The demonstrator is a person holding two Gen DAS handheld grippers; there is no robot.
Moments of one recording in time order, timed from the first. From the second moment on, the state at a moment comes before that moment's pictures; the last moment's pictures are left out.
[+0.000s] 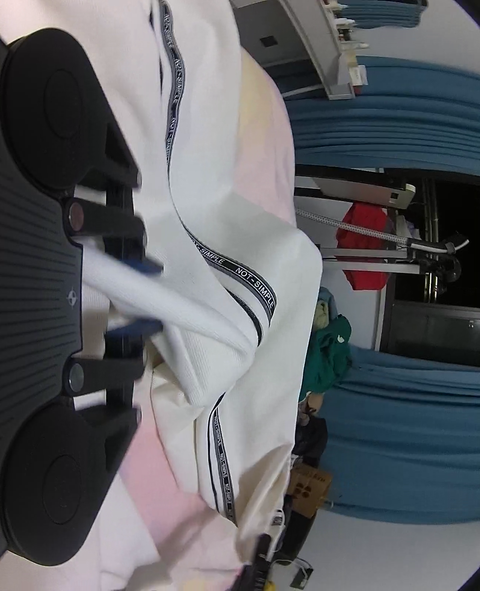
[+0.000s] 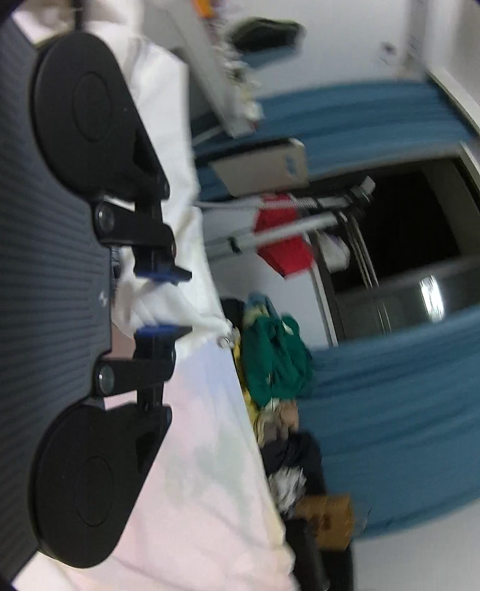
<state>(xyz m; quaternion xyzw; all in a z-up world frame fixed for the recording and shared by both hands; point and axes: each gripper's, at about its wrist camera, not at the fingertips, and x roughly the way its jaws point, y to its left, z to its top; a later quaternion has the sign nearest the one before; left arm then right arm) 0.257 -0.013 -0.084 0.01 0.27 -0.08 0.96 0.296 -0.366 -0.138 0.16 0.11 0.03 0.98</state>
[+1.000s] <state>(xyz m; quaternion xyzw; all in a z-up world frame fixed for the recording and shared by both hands) 0.226 0.022 -0.046 -0.04 0.19 -0.06 0.98 0.282 -0.420 -0.045 0.28 0.00 -0.25 0.93</state>
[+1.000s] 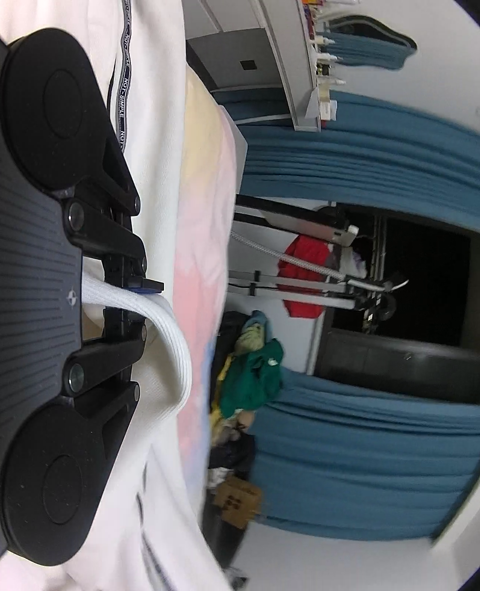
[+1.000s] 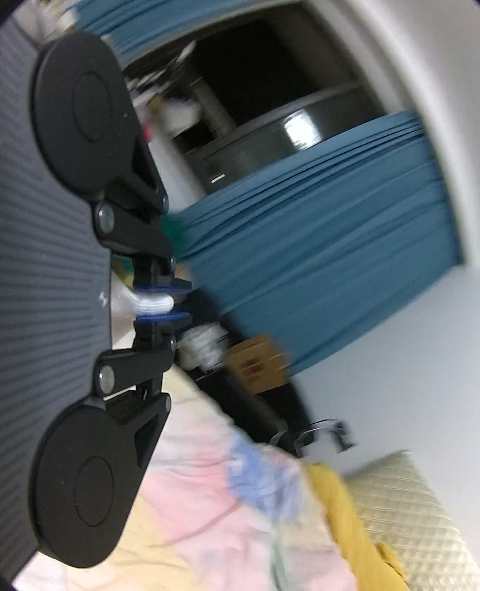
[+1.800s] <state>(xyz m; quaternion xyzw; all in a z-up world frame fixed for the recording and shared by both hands) 0.217 -0.001 -0.094 0.02 0.25 -0.08 0.97 0.222 -0.468 -0.204 0.51 0.24 -0.16 0.81</state>
